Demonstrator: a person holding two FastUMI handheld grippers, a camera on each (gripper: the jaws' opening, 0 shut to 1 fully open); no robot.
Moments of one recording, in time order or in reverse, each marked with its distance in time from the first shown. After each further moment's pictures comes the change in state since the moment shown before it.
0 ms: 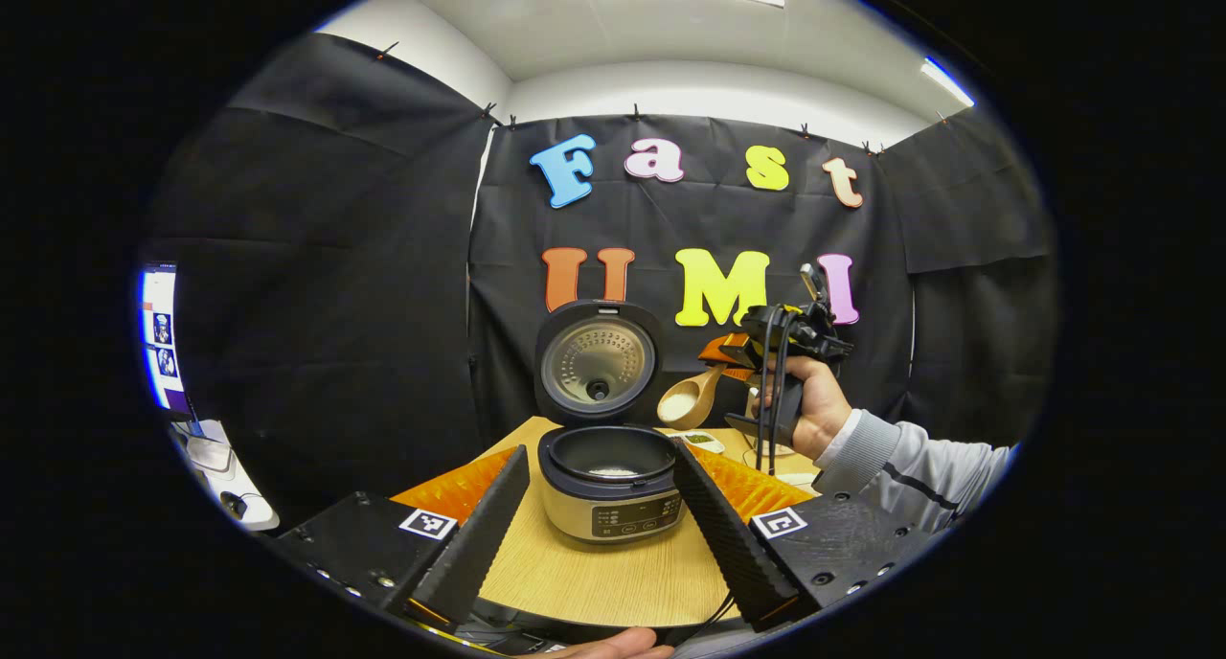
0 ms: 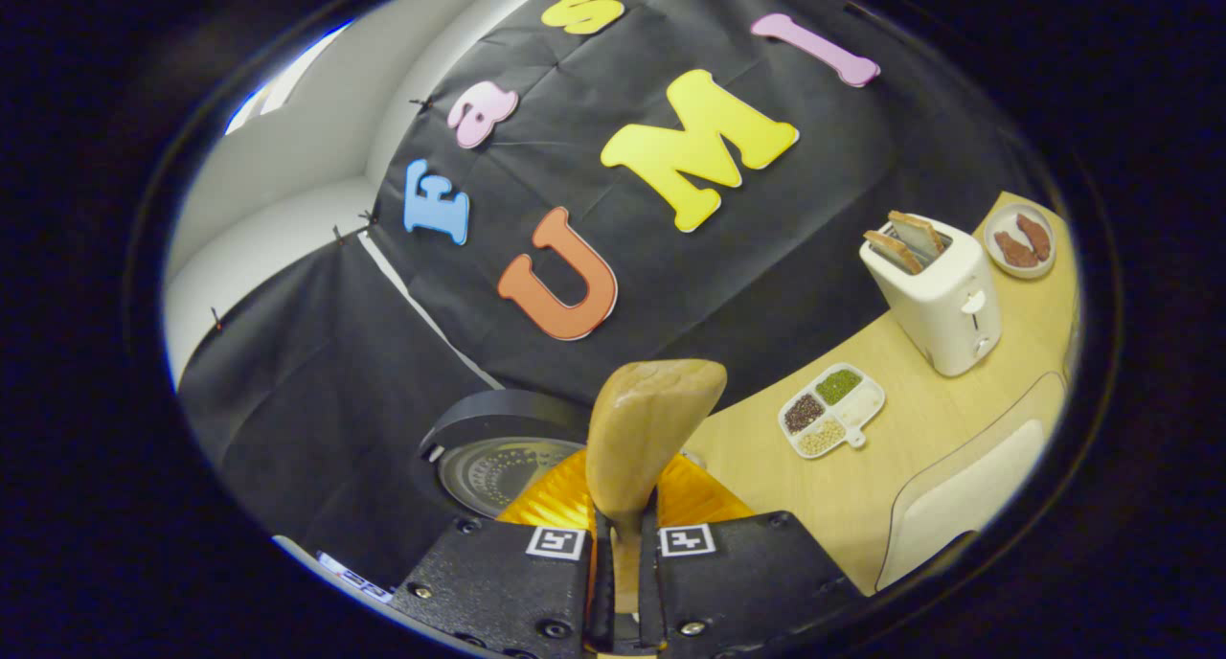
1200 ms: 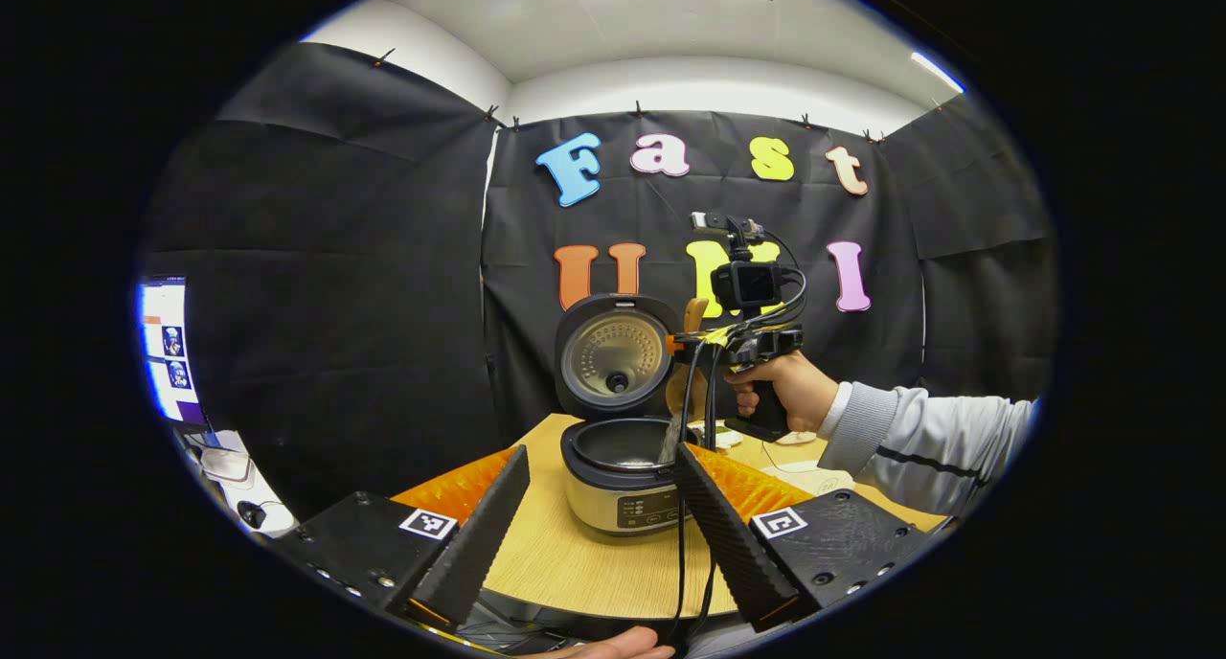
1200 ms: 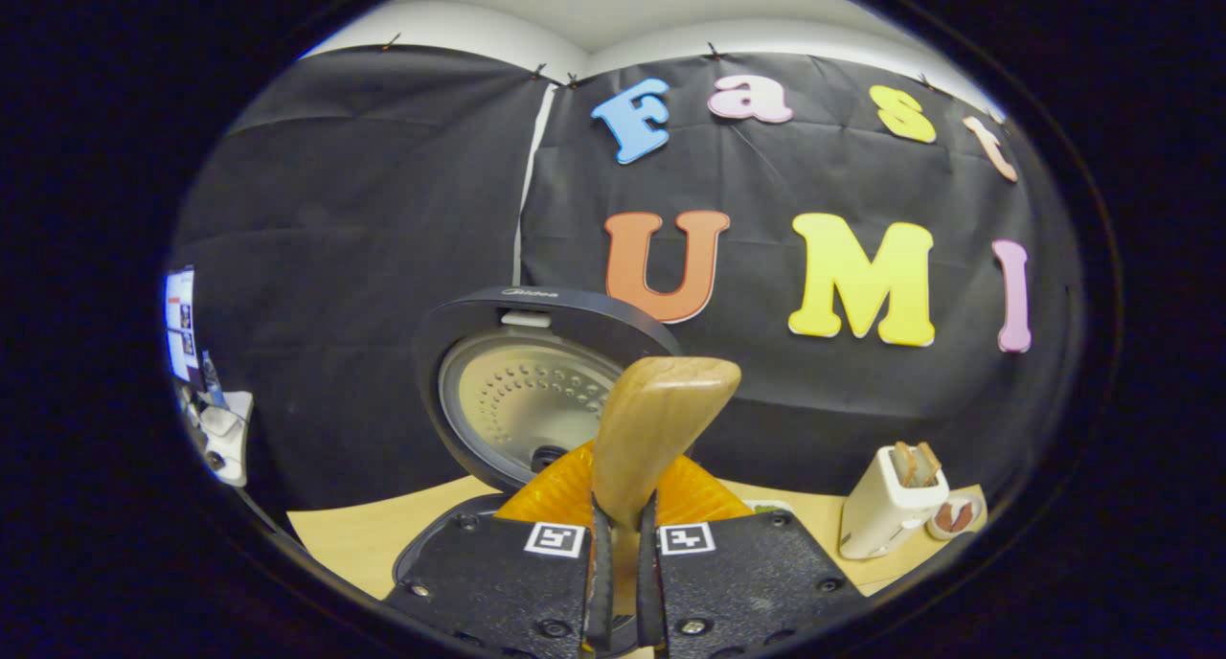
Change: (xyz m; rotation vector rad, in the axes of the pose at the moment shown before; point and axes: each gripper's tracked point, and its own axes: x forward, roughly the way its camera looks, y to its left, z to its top) left arm -0.014 0.016 -0.002 0.042 0.008 0.028; right arm 0.025 0.078 -0.039 -0.866 -0.014 -0.024
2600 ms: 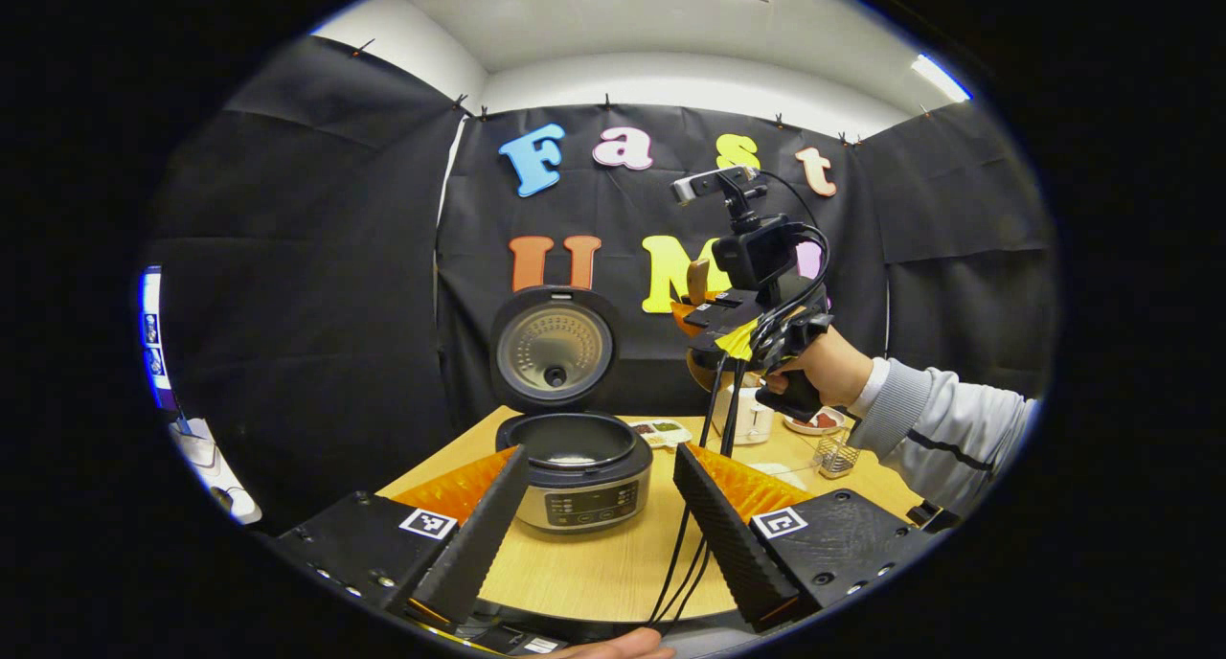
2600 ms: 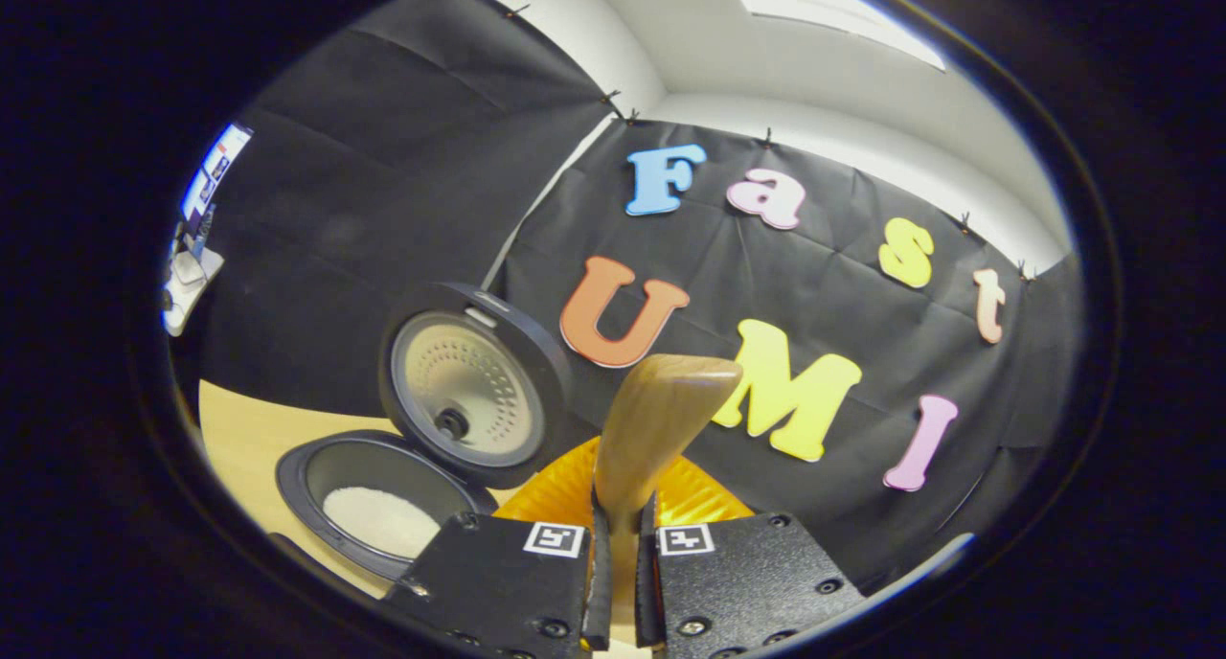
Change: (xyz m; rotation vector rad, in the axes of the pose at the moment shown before) left arm 0.011 -0.078 -0.006 -0.027 0.017 -0.132; right arm -0.095 -0.109 0.020 -0.336 -0.103 -0.201
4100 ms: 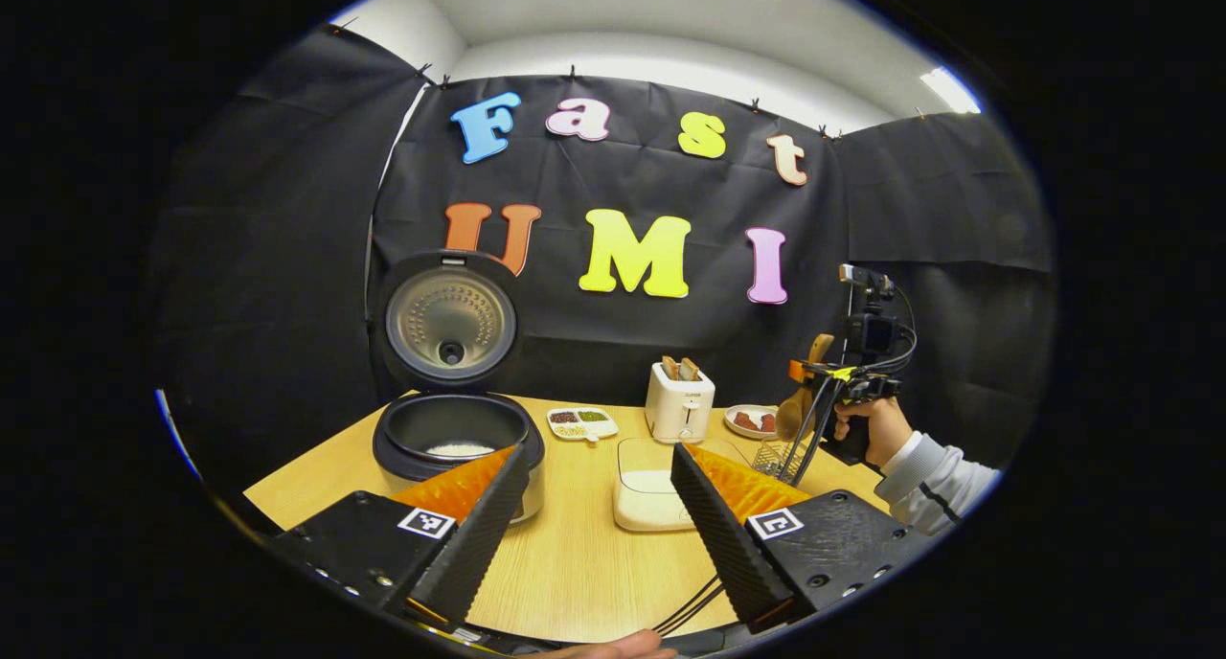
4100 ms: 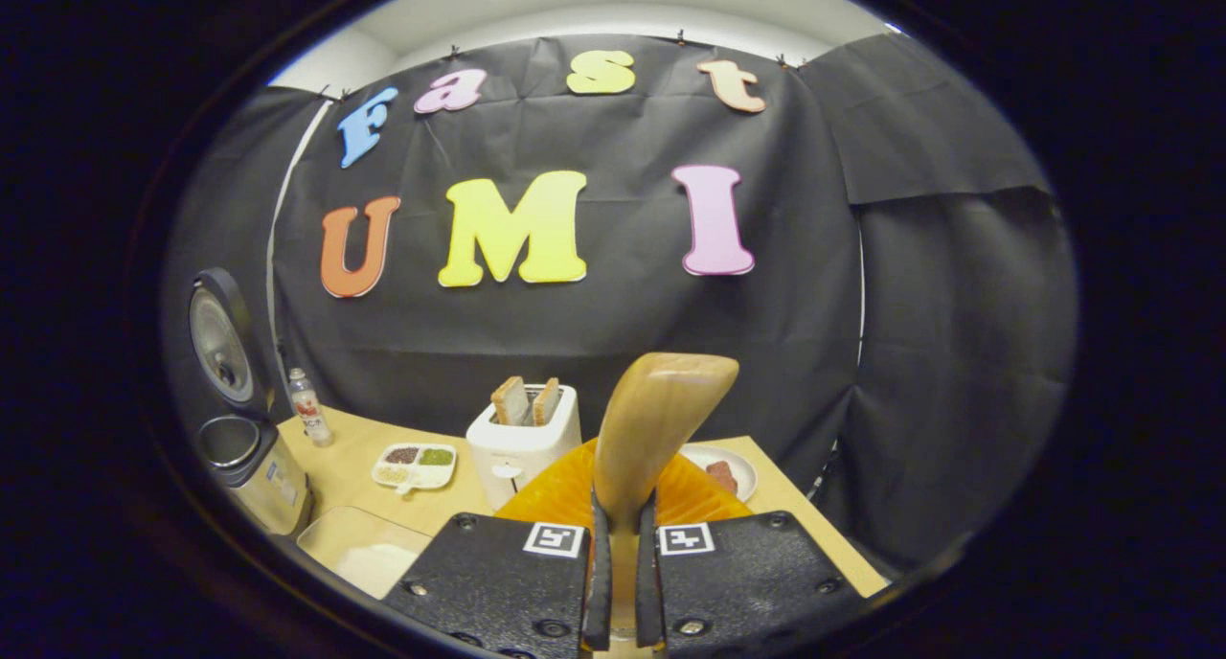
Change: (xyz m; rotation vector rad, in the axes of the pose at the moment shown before) left arm 0.064 -0.092 -0.017 -0.078 0.068 -0.101; right arm -0.092 -0.265 -0.284 0.534 0.282 -0.403
